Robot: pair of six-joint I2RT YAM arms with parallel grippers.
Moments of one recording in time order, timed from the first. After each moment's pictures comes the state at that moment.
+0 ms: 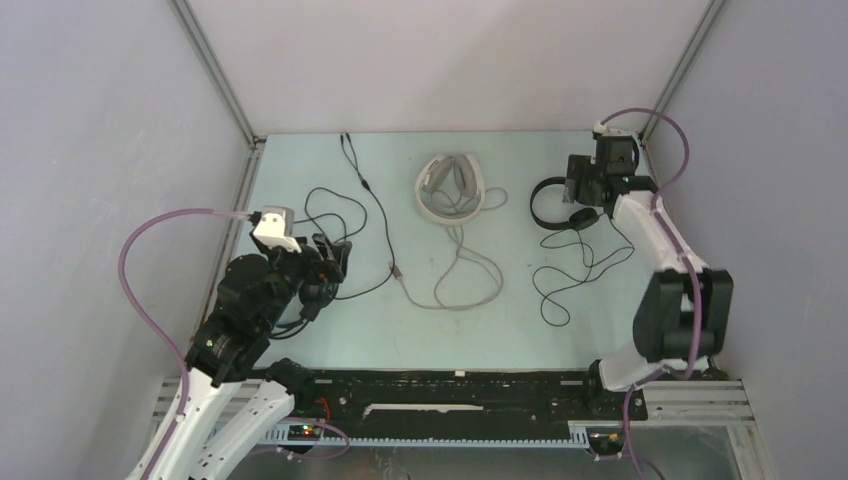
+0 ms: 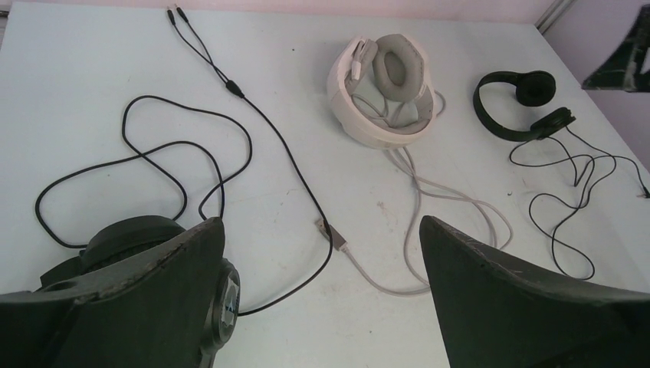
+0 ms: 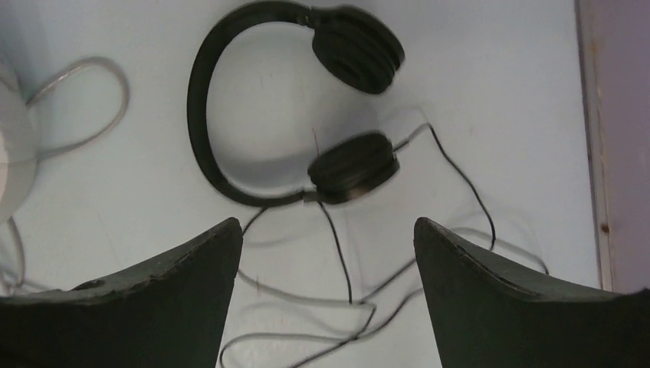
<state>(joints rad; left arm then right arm) -0.46 0.50 0.81 -0.50 -0.16 -0.25 0.04 1.50 1.22 -0.48 0.16 0.14</state>
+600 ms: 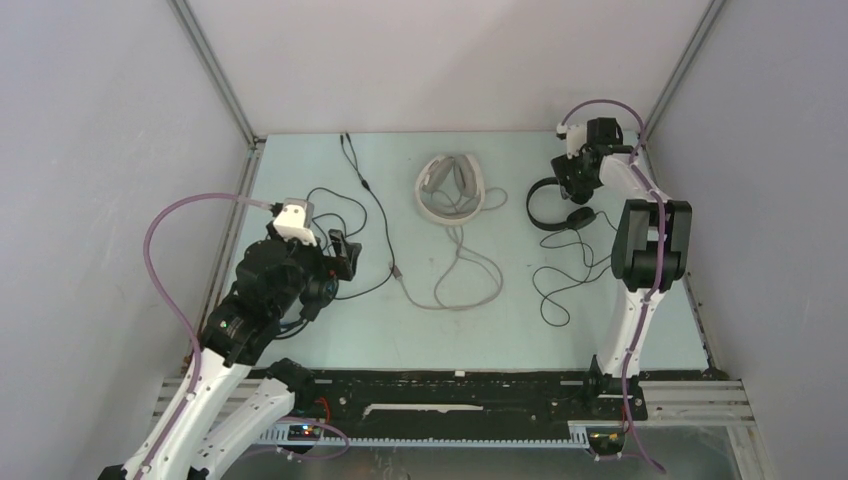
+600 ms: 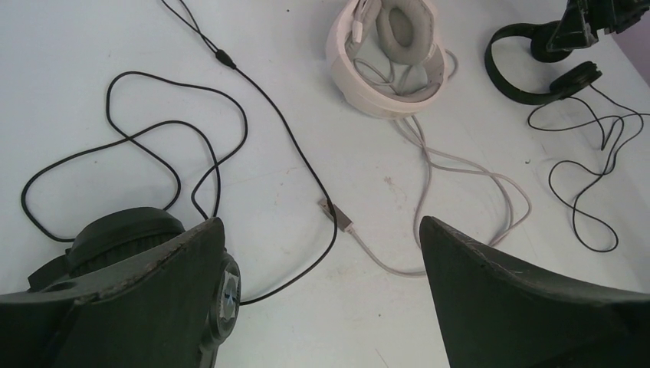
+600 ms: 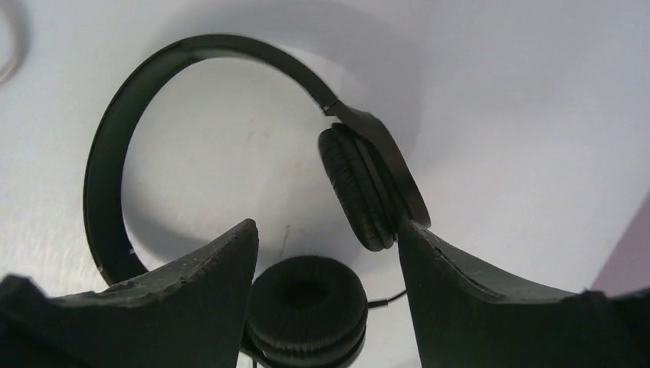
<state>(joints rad) -0.46 0.60 0.81 -0.50 -0.13 -0.22 -0.03 2.10 1.69 -0.55 -0.05 -0.32</state>
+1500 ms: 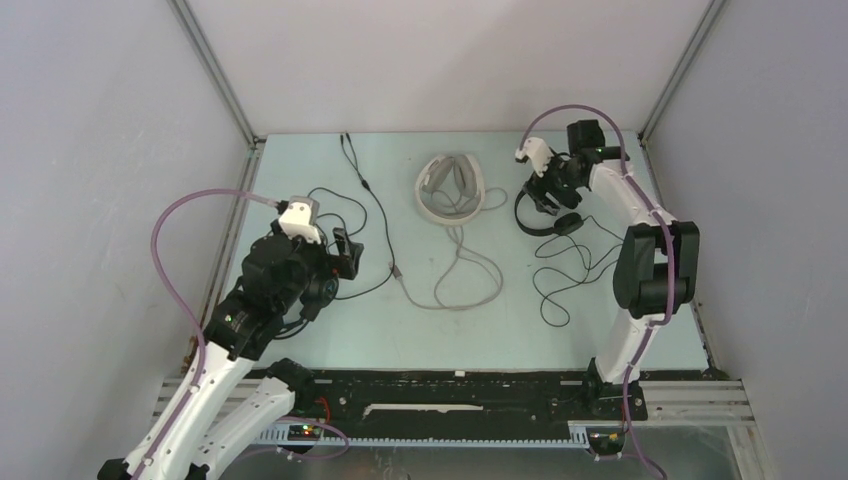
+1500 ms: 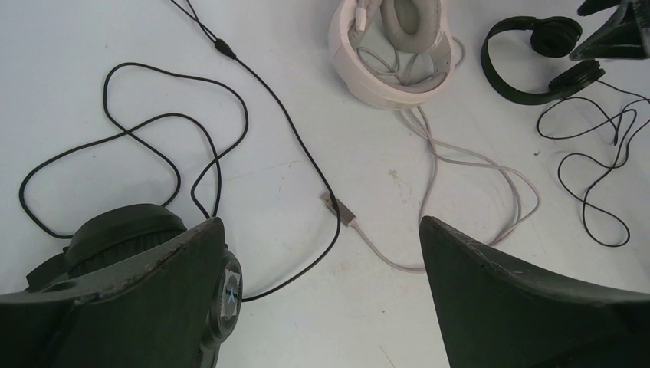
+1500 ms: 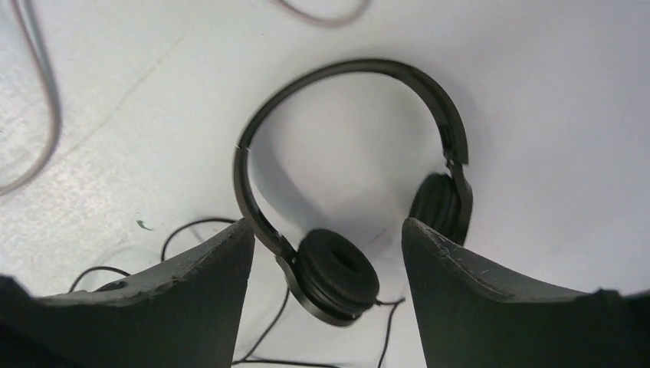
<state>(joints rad) -0.46 0.63 0.81 -0.50 -0.13 -0.22 0.07 1.86 1.55 -0.73 -0.38 -0.87</state>
